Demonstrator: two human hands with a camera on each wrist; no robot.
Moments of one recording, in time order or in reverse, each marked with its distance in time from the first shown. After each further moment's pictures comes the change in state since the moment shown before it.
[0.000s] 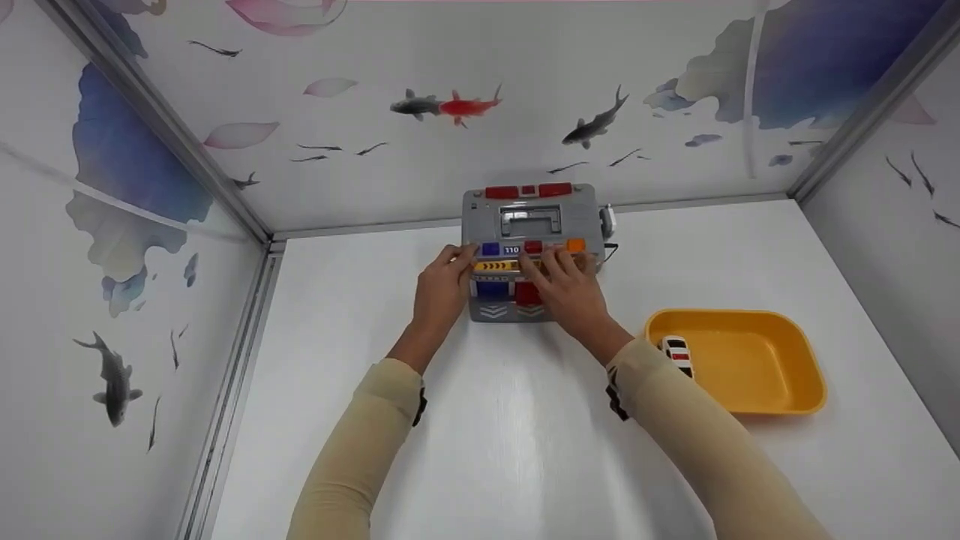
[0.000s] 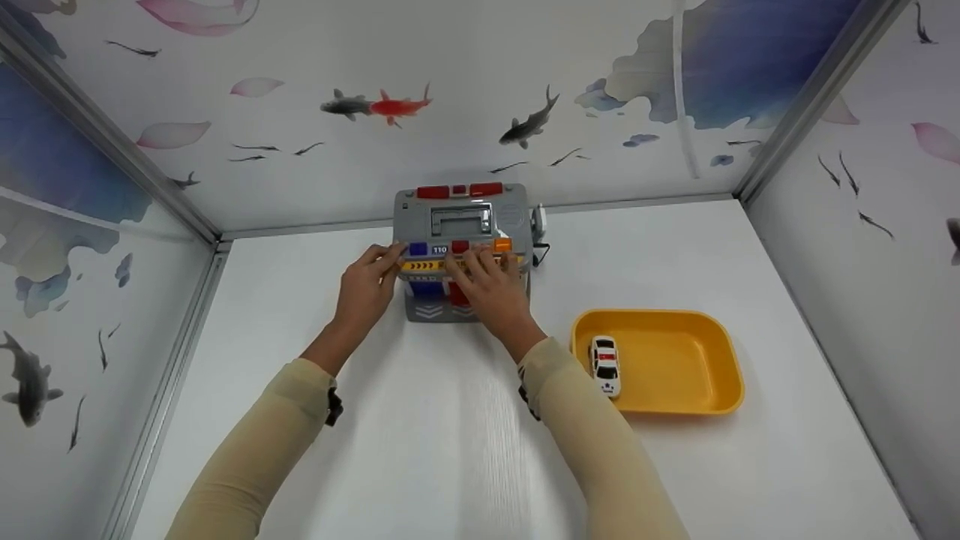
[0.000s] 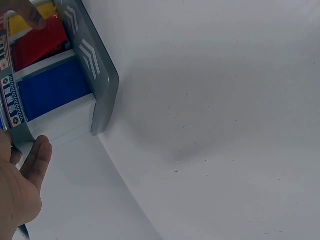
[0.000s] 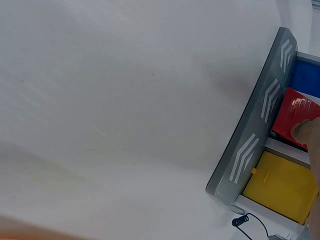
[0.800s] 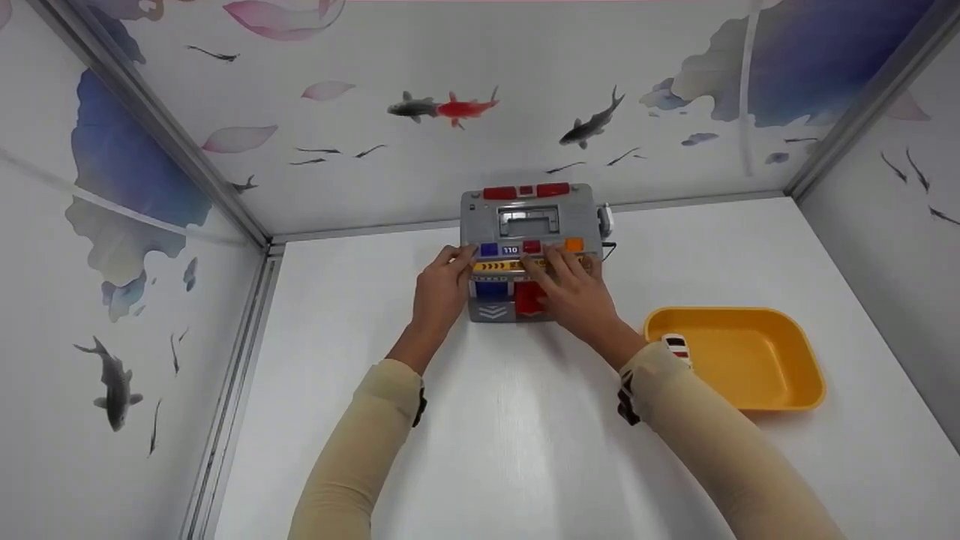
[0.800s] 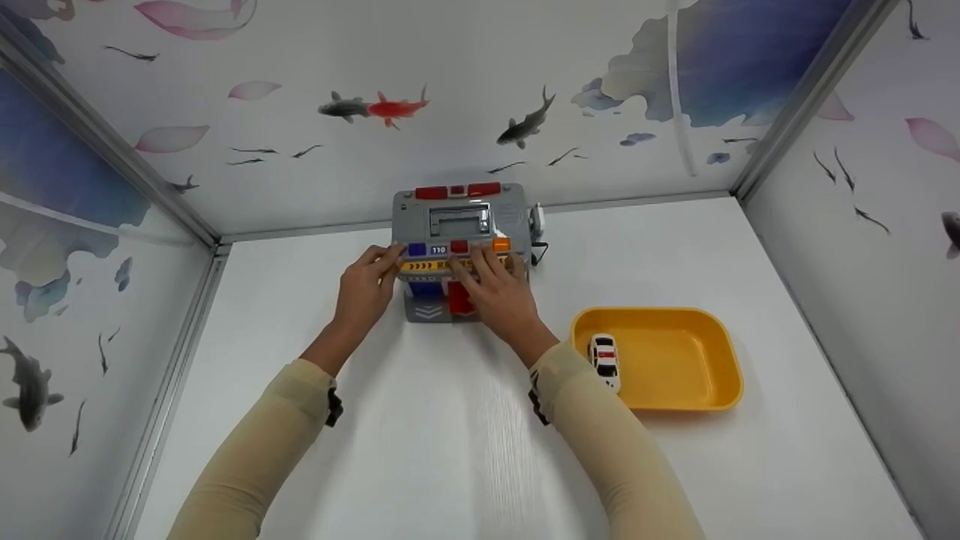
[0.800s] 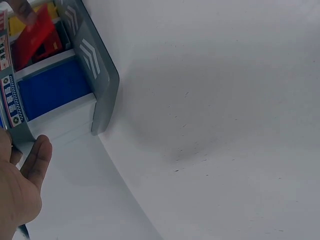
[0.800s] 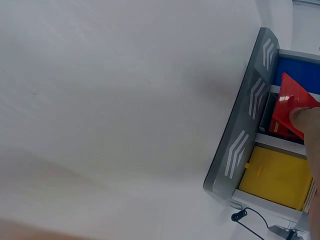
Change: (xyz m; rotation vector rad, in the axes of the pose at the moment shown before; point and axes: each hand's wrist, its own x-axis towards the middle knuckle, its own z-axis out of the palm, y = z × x) left_hand 0.000 0.001 -0.002 -0.002 -0.028 -0.022; right_hand -0.011 0.007 -0.012 0.137 -0.056 0.035
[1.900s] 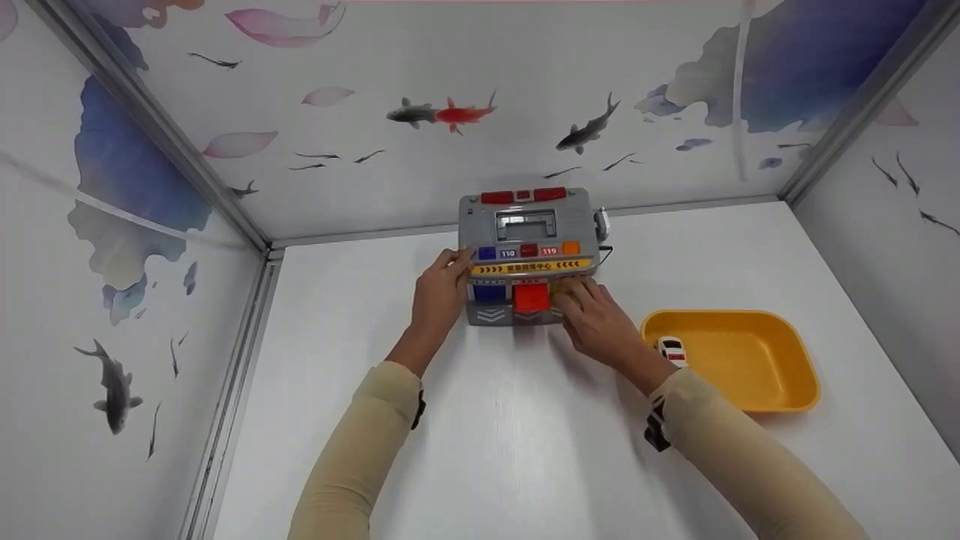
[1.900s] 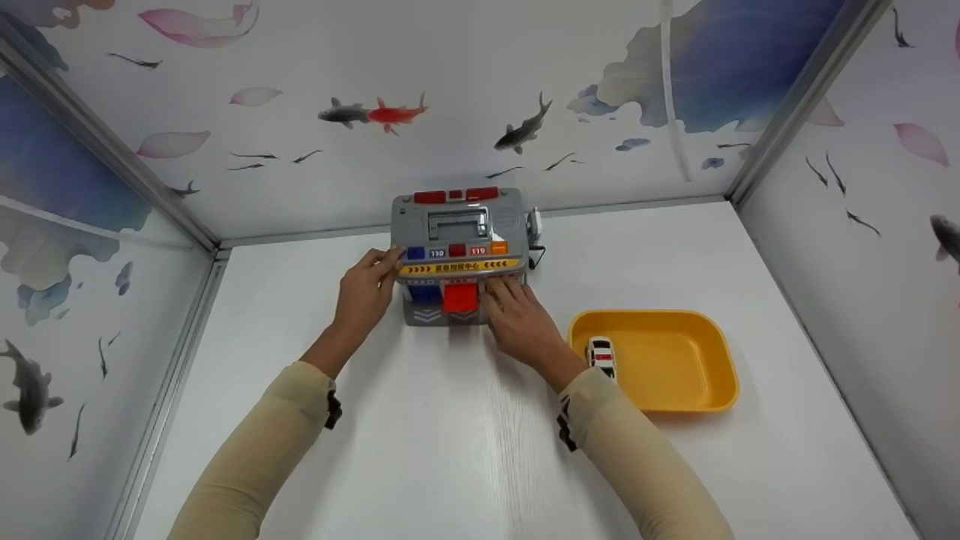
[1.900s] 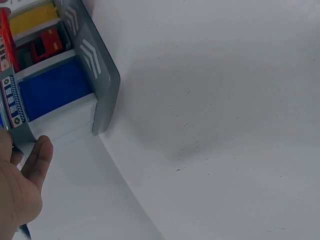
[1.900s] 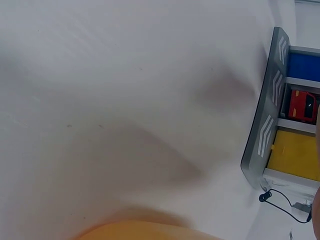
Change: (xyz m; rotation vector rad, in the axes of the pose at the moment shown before) left_hand 0.000 0.001 0.000 -0.013 0.005 0.006; right_hand -0.047 0.022 0.003 0.190 0.140 -0.159
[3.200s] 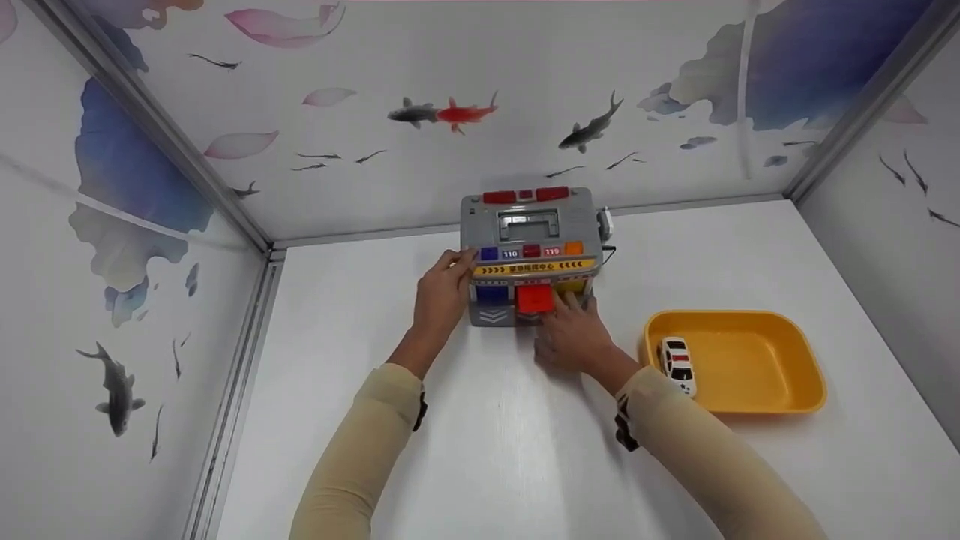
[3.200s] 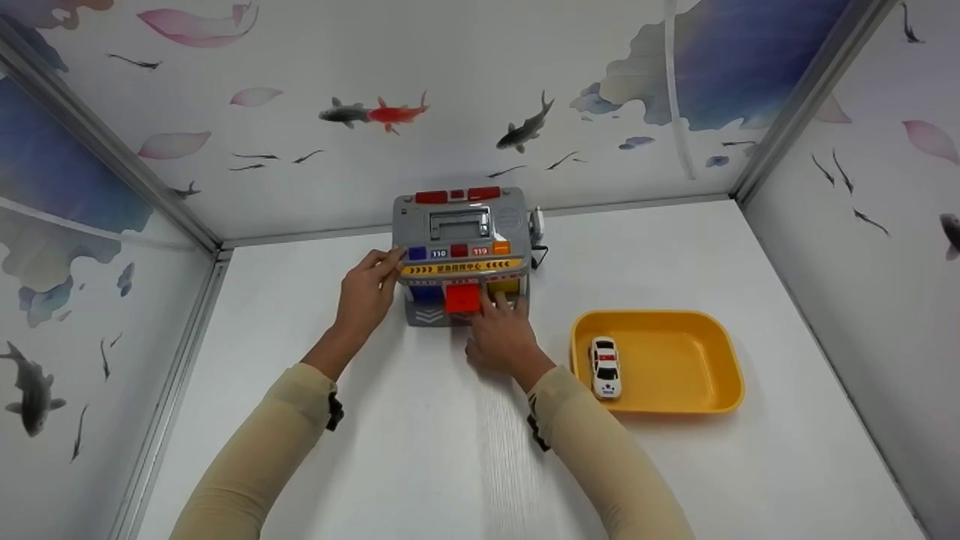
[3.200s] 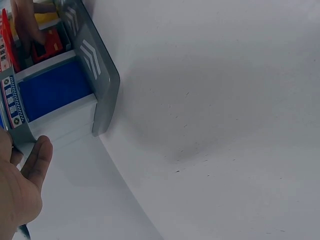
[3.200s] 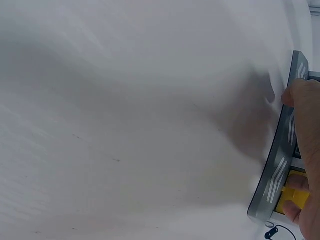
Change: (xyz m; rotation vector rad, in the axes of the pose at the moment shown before) left_hand -0.001 -0.001 0.001 0.010 -0.003 -0.007; right_hand 0.025 -0.026 0.037 0.008 -0.555 0.286
